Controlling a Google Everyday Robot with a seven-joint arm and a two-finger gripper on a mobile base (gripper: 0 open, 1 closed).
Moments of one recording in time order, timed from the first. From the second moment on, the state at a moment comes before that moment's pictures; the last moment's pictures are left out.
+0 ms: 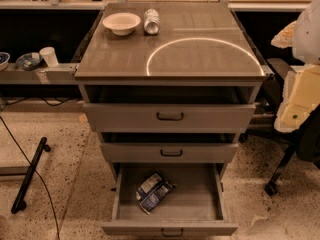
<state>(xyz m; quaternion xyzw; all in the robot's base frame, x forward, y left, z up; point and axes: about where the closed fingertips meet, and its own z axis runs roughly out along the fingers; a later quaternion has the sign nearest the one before) 0.438 -0.217 0.976 -0.60 0.78 -0.03 0.16</state>
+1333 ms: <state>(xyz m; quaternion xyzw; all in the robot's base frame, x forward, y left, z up) 0.438 -0.193 0.804 -0.53 0.79 0.20 0.23</state>
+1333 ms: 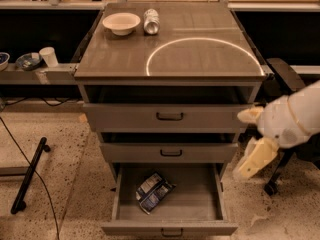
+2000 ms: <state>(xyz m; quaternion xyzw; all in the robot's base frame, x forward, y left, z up) 0.427 -0.193 0.692 -0.45 0.81 0.27 0.27</state>
